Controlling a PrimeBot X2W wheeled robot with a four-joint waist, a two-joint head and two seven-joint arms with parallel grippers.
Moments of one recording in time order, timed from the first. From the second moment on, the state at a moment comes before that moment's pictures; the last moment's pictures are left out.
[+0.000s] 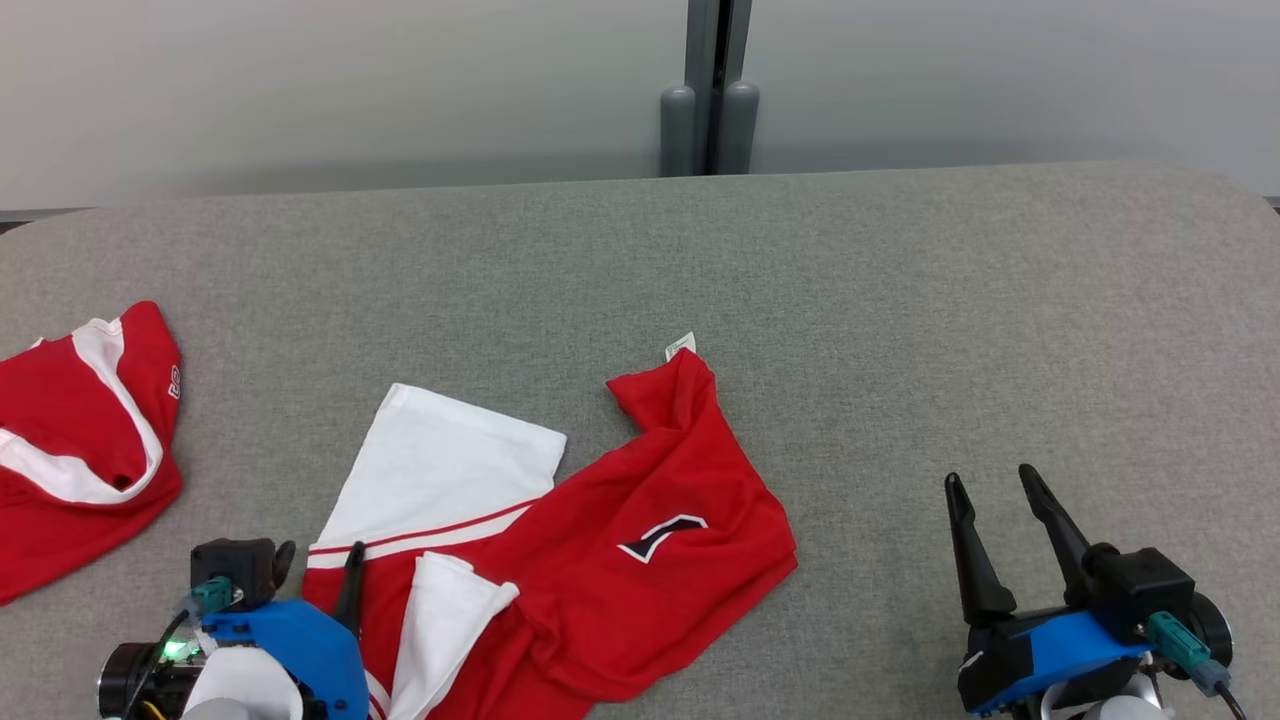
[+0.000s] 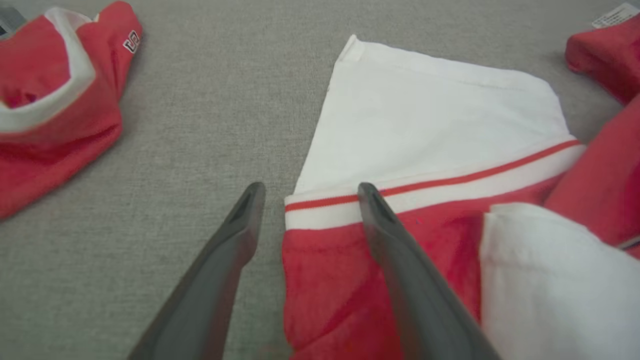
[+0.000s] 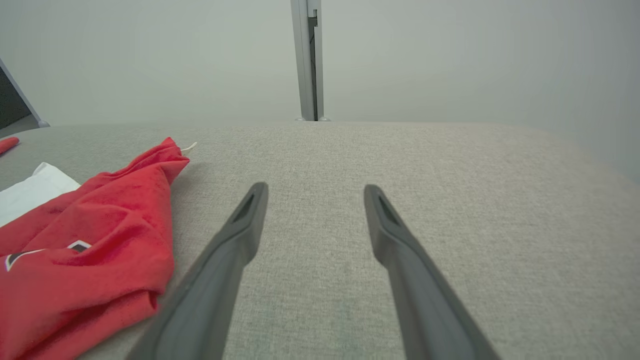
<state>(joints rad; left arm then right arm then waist) -0.19 0.33 -0.31 0.51 -0.45 0.00 0.02 -0.09 -0.05 0.00 0.30 0.08 0.13 -0.26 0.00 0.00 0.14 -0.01</state>
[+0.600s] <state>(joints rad) -0.25 0.29 -0.36 0.62 -0.57 -0.11 0.14 -0.10 -0.05 0.00 0.31 0.08 0.13 -0.26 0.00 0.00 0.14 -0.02</state>
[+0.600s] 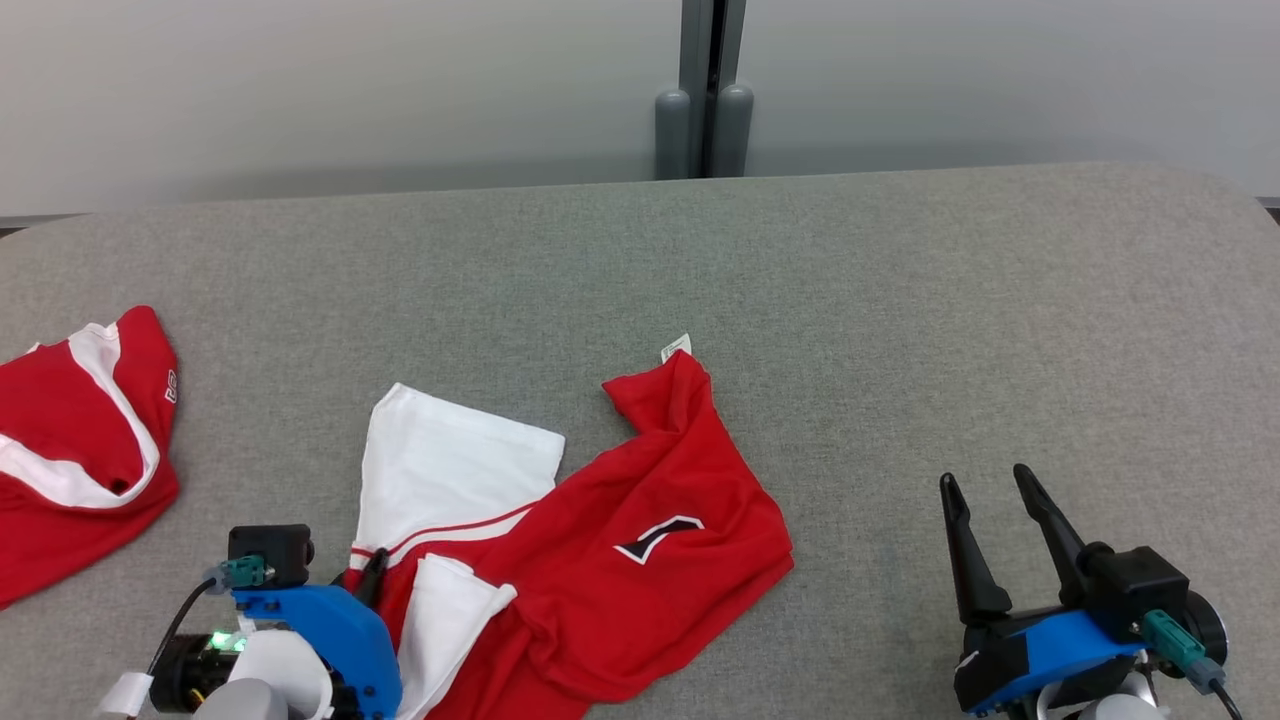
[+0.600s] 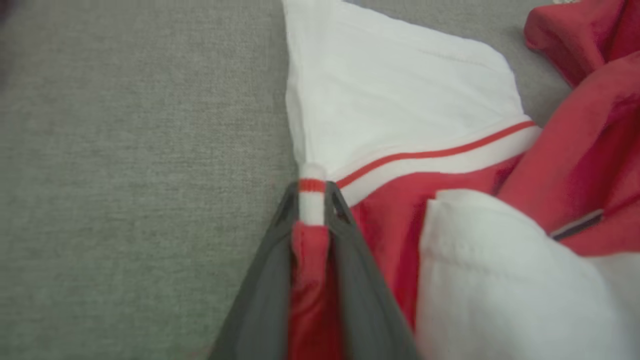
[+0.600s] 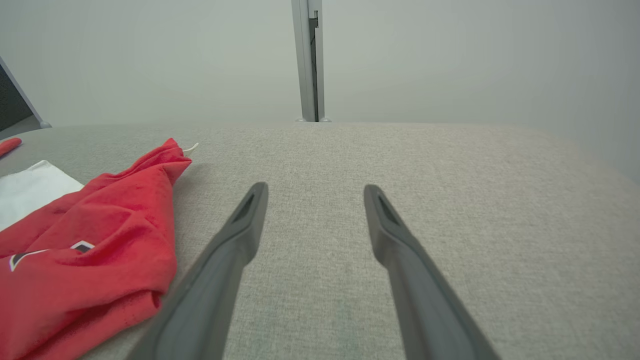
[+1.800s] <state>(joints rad) -0.74 0.36 -0.38 0.86 -0.47 -0.12 -0.24 -0.15 -0.05 0.00 0.30 0.08 0.13 -0.26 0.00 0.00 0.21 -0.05</state>
